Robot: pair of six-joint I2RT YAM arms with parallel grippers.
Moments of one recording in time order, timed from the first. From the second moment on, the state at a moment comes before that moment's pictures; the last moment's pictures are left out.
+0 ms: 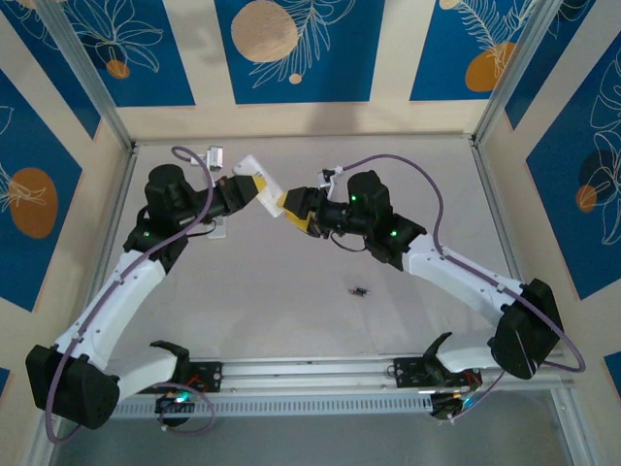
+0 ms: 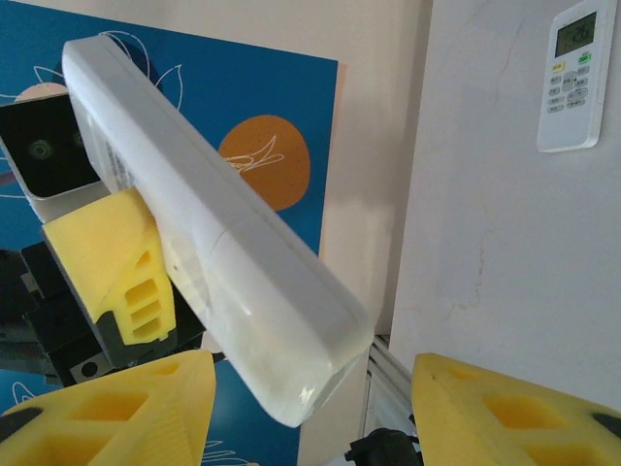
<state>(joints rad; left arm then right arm) -0.32 1.11 1.00 -0.04 0.69 -0.86 0.73 1.33 1.05 0.06 -0.47 1.28</state>
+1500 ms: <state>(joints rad) -0.25 1.04 0.88 -0.07 0.62 -0.92 0.62 1.42 0.89 -0.12 -0.38 0.97</state>
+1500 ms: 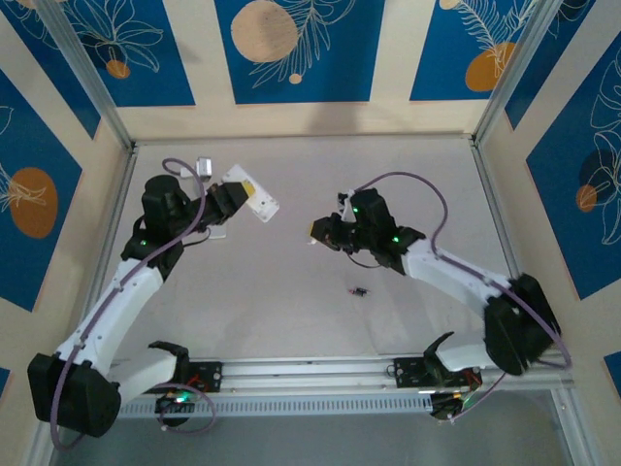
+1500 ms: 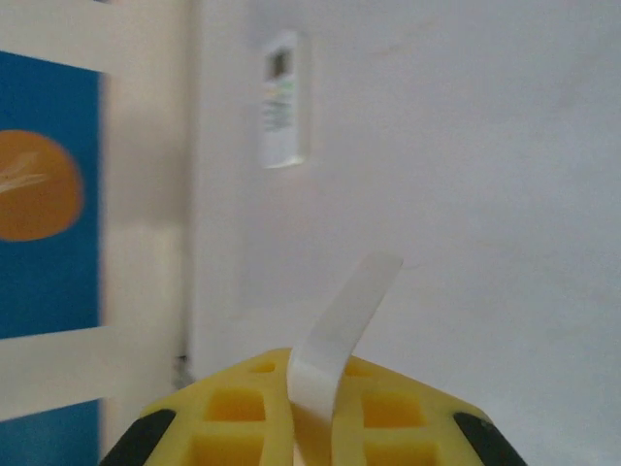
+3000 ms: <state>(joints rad) -0.34 1.01 0.78 -0.15 0.59 -0.86 0.92 1.48 1.07 0.01 -0.12 -0.08</state>
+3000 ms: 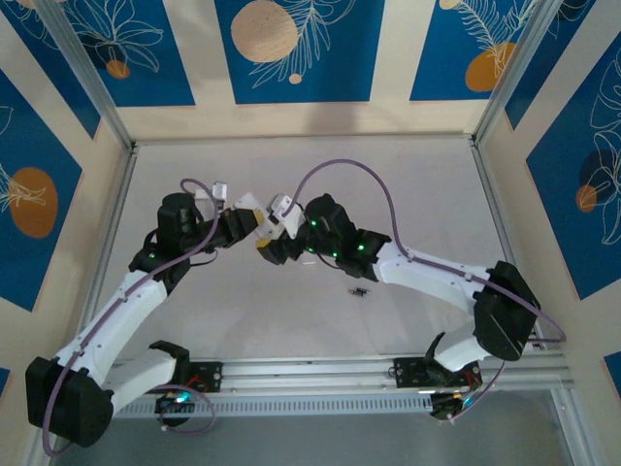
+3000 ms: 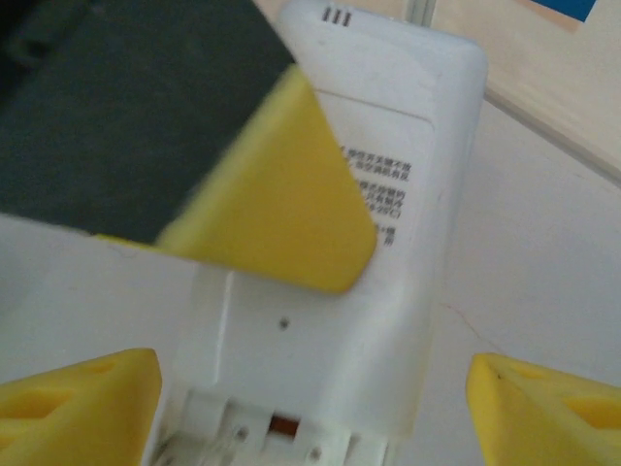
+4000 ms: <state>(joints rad) -0.35 0.77 0.85 -0.47 0.12 -0.32 0.95 1.66 0.97 -0.48 -0.23 -0.70</state>
